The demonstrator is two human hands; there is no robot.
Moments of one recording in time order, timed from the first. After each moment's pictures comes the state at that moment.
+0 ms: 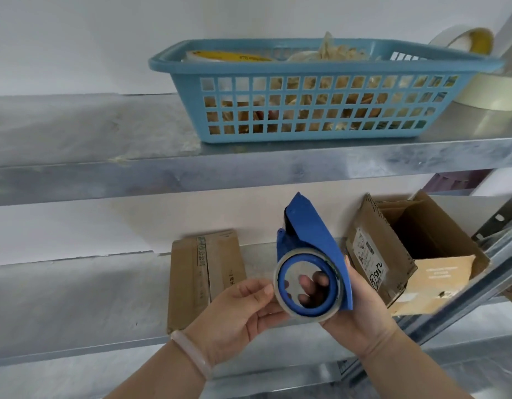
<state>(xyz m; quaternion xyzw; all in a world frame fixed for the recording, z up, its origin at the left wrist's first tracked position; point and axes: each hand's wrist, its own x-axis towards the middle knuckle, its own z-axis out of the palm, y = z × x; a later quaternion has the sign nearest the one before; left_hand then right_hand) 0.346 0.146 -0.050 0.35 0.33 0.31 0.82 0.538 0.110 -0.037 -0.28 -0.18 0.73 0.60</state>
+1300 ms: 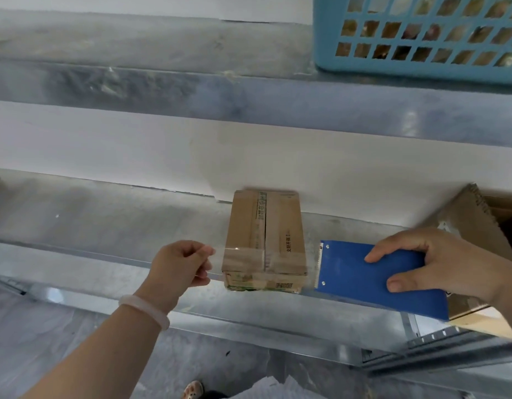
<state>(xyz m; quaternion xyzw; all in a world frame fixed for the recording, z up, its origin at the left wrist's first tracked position) 0.207 0.136 -0.087 0.35 0.70 0.43 0.45 0.583 0.162 0.004 -0.48 -0.70 0.51 0.14</state>
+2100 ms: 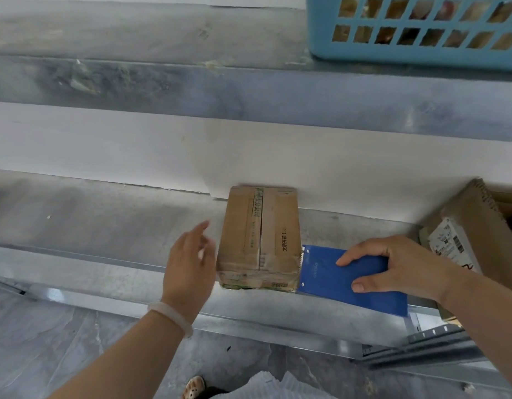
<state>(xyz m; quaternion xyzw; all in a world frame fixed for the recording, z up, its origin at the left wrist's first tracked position) 0.225 0.143 -0.121 0.59 0.71 0.35 0.15 0.561 0.177 -0.037 -0.52 -0.70 0.48 0.13</state>
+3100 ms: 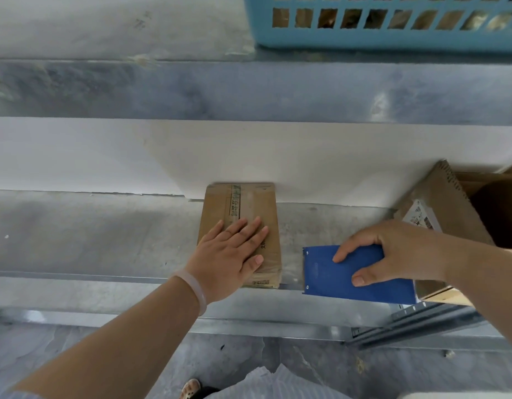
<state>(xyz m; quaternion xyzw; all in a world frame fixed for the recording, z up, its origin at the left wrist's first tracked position) 0.276 0.188 -0.122 0.87 0.49 0.01 0.03 0.578 0.172 -0.005 -0.56 -0.72 0.41 -0.03</state>
